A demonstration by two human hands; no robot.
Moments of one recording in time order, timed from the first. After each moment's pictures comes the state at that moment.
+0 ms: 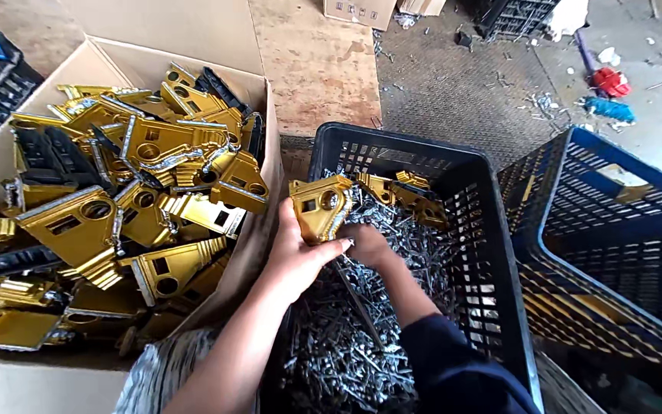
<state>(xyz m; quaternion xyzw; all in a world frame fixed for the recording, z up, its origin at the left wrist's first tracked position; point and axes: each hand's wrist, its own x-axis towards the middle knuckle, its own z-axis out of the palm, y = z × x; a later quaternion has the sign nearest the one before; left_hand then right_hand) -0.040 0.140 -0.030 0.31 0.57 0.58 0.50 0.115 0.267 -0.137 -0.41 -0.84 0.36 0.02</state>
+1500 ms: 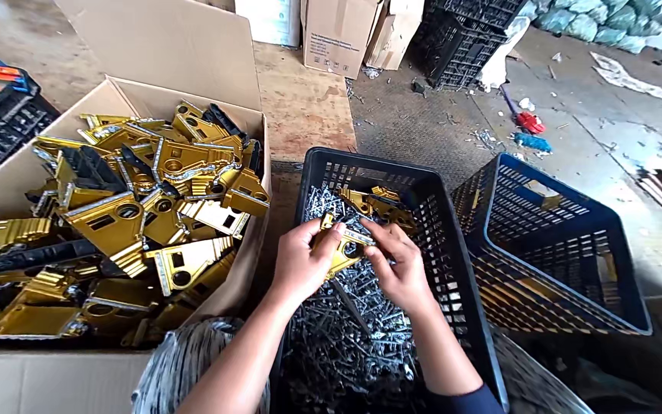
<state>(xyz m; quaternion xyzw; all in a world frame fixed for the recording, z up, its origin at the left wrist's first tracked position) -0.026 0.108 -0.014 0.51 0.60 0.56 0.28 0.165 0.165 -0.027 -0.30 -0.82 0.26 0.42</state>
